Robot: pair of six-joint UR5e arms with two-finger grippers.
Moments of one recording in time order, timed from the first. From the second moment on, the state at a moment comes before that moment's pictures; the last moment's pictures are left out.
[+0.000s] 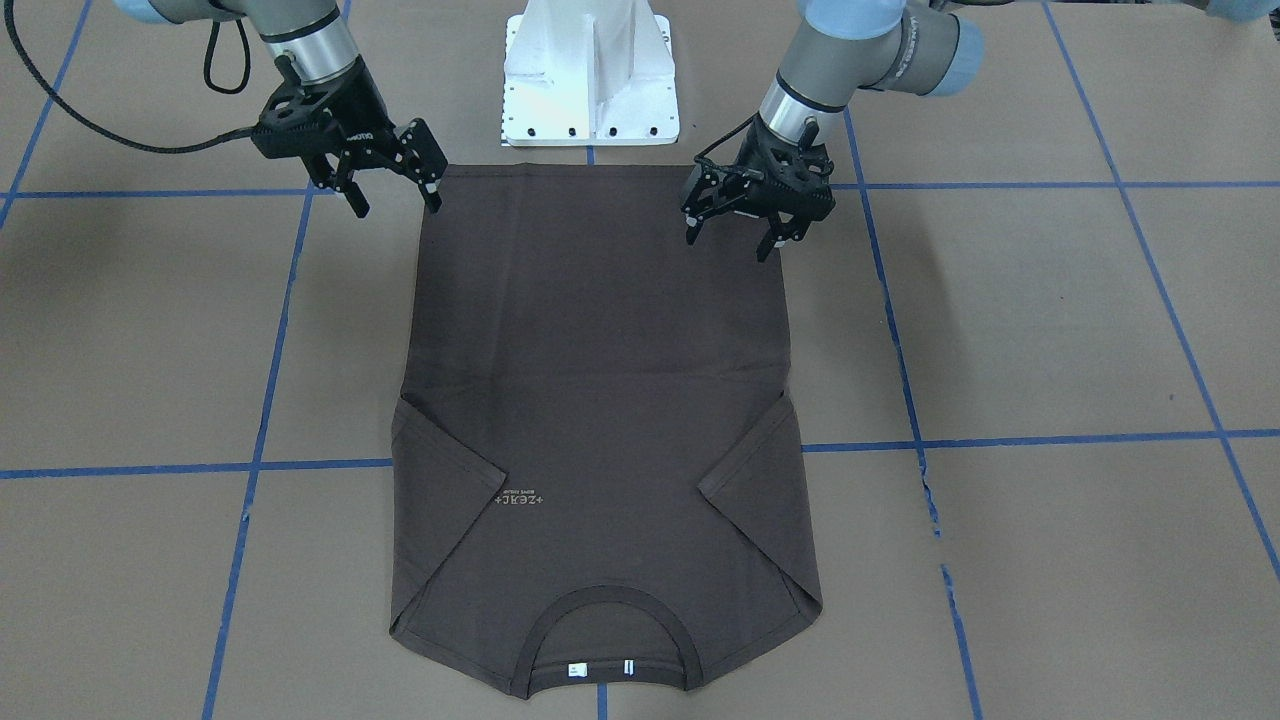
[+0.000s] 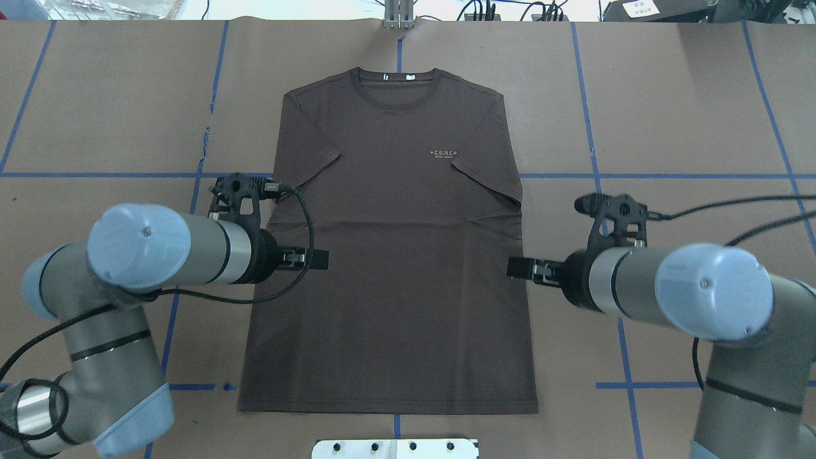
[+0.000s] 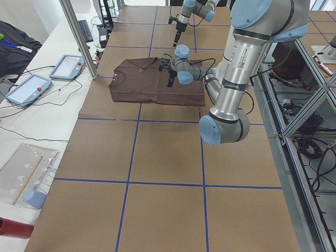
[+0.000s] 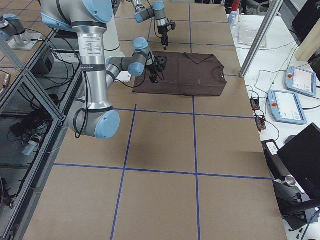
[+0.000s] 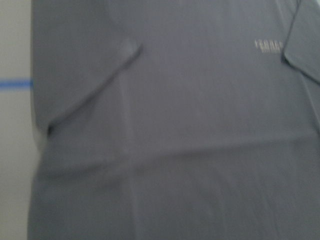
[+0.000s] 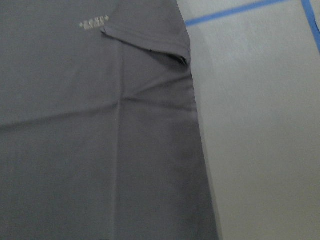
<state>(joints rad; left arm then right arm) -0.42 -1.85 -1.98 -1.98 -1.69 -1.28 0.31 -1.52 2.22 -1.28 1.53 1.55</state>
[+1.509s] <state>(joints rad) -0.10 -1.58 -2.08 -1.98 -1.53 -1.62 0.02 -1.63 2.29 -1.28 1.29 1.75</state>
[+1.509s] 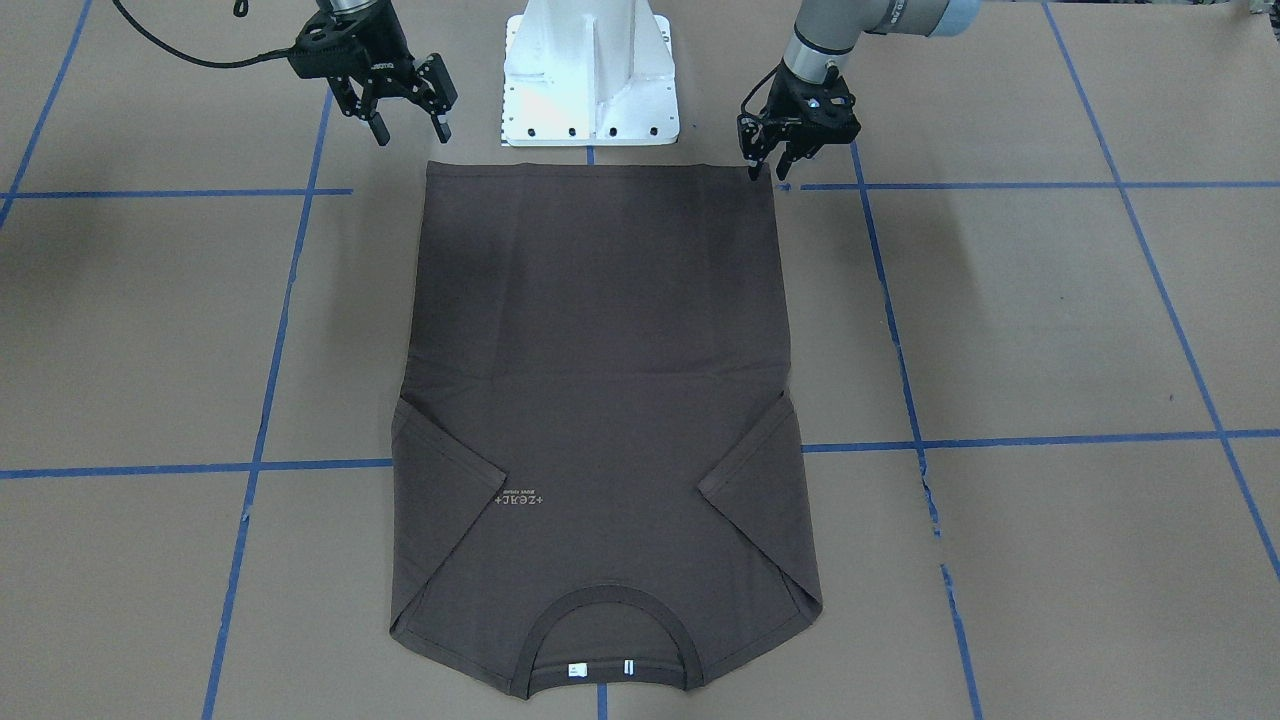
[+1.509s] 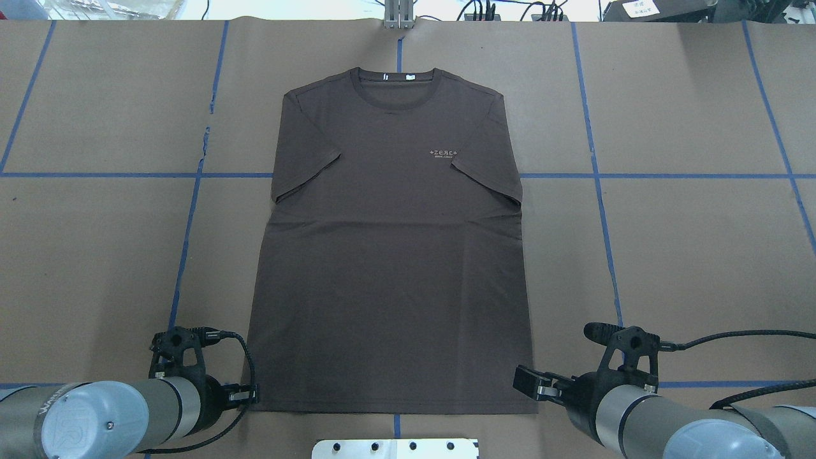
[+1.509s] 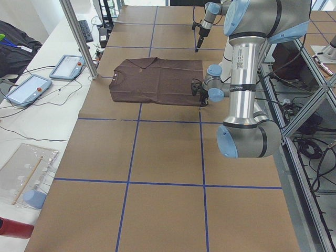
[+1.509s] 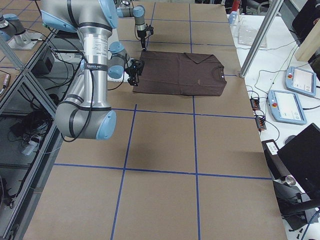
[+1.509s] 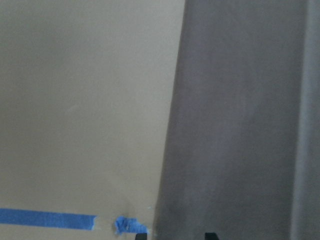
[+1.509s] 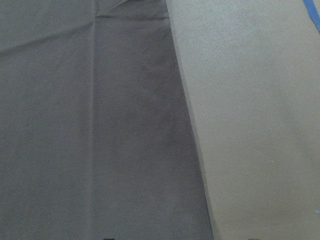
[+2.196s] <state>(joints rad) -0.09 -1.58 -2.08 -1.98 -1.52 -1.63 0.02 -1.63 2.30 -1.28 1.29 1.75</state>
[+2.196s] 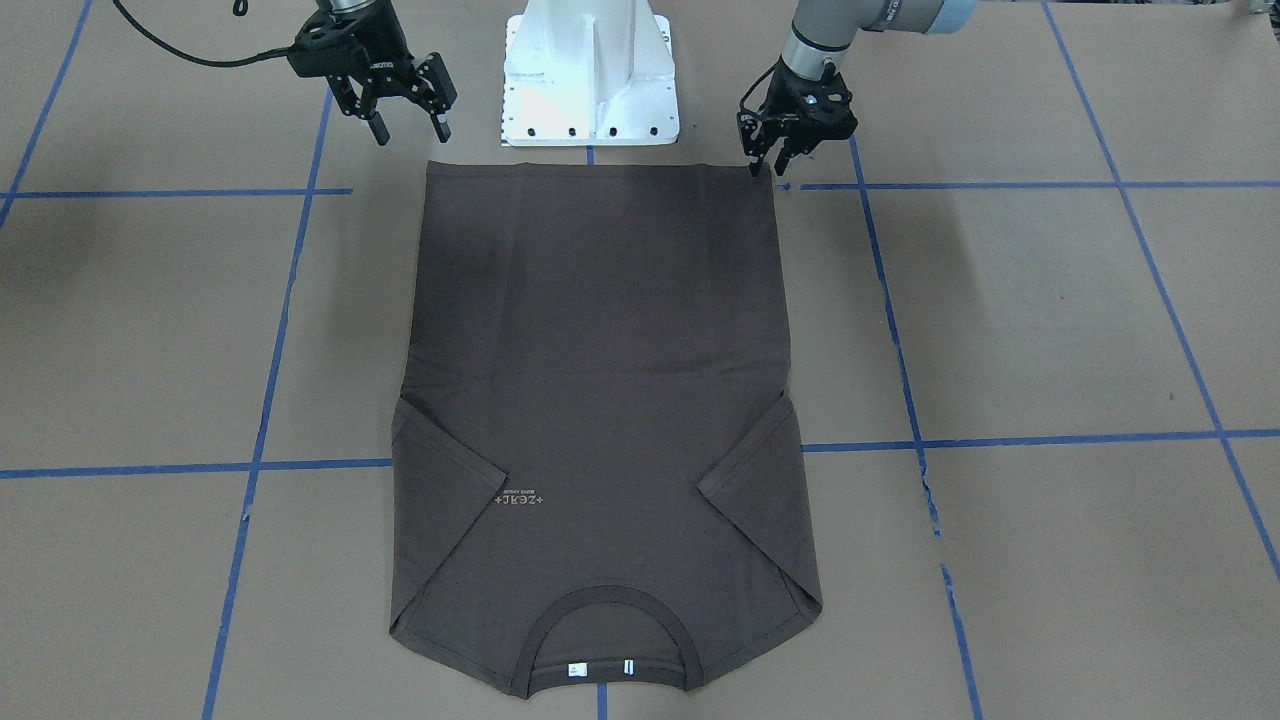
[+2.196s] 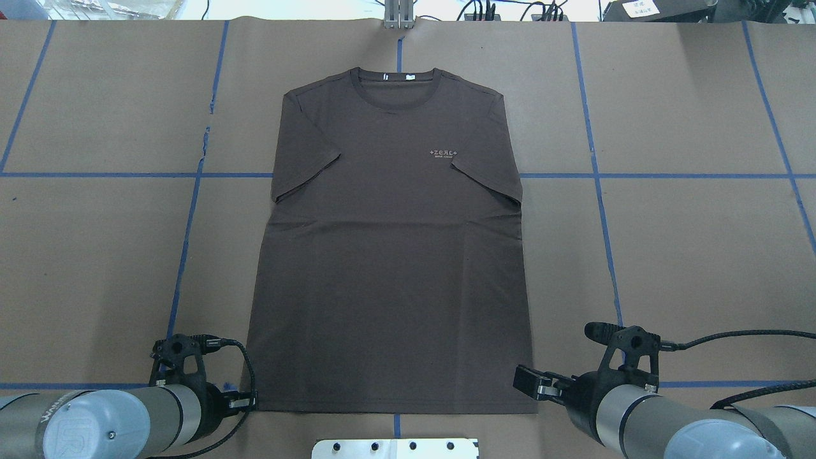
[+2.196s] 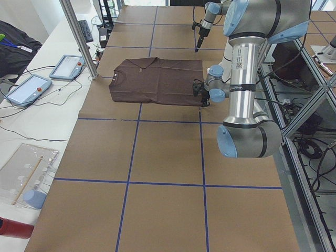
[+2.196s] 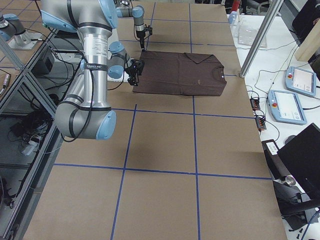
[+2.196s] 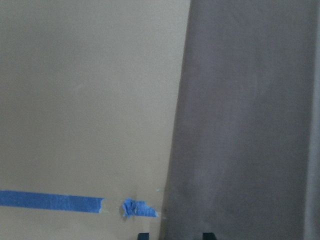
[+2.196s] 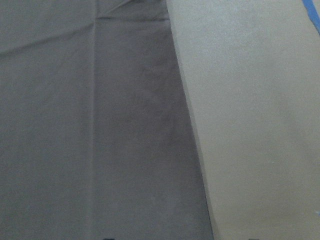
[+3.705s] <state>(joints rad) -0.06 -1.59 -2.12 -1.98 -1.52 -1.67 -0.03 -1.62 2.31 -1.33 1.25 1.82</state>
